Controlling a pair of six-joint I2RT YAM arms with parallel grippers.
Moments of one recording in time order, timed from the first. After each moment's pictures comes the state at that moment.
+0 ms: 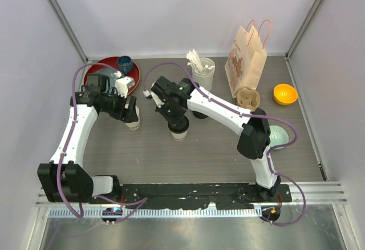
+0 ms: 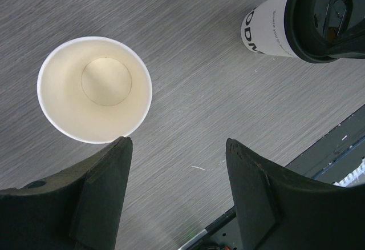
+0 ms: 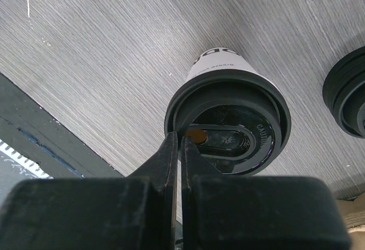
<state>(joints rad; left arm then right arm) -0.01 1.28 1.19 -0.96 0.51 0.34 0.95 2.05 2.01 -1.16 -0.04 0.06</state>
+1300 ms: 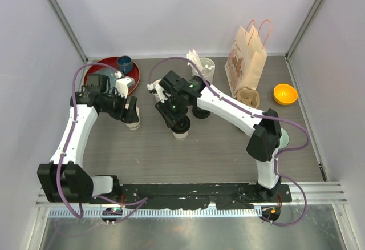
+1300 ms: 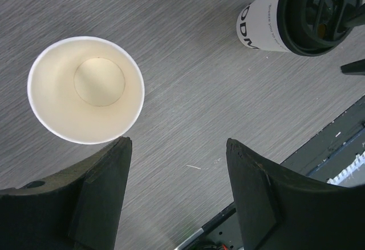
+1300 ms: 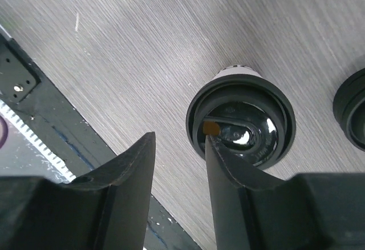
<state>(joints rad) -0.01 1.28 1.19 -0.97 0.53 0.34 0.91 1.96 1.91 -1.04 -0.17 0.06</state>
